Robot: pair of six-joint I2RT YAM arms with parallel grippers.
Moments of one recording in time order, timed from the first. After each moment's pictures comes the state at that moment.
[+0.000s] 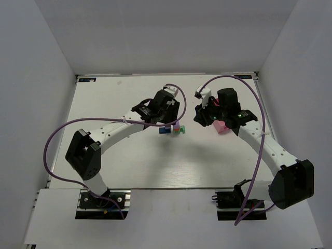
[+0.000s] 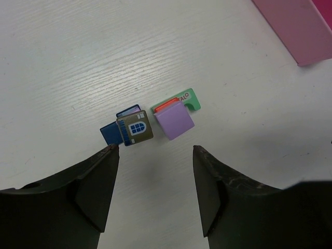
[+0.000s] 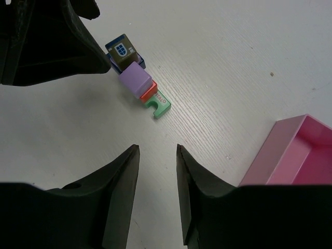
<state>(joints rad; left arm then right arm) -0.77 1.68 1.37 -0.43 -0.17 -0.33 0.41 1.28 1.05 -0.41 -0.42 -0.32</state>
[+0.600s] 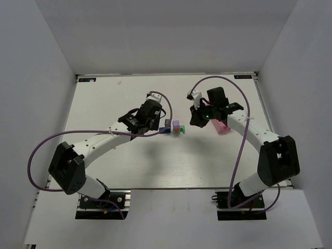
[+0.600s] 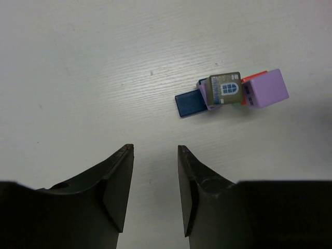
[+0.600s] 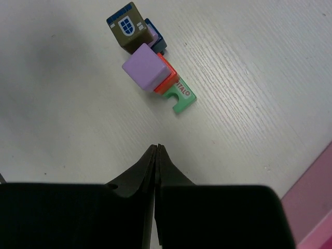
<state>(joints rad) -0.76 1.47 1.13 -0.45 -0.39 -0.33 0.42 1.49 1.10 -0.46 -0.51 -0.32</state>
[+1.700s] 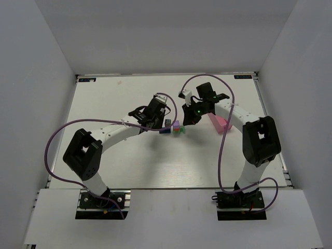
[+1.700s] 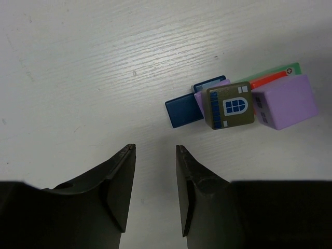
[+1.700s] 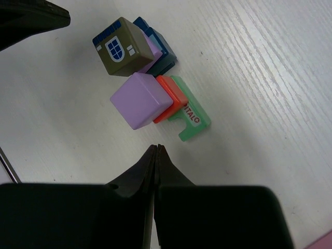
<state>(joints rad) -0.71 1.66 1.18 -0.41 -0.31 -0.30 0.43 1.79 1.33 -0.57 -0.60 -0.32</state>
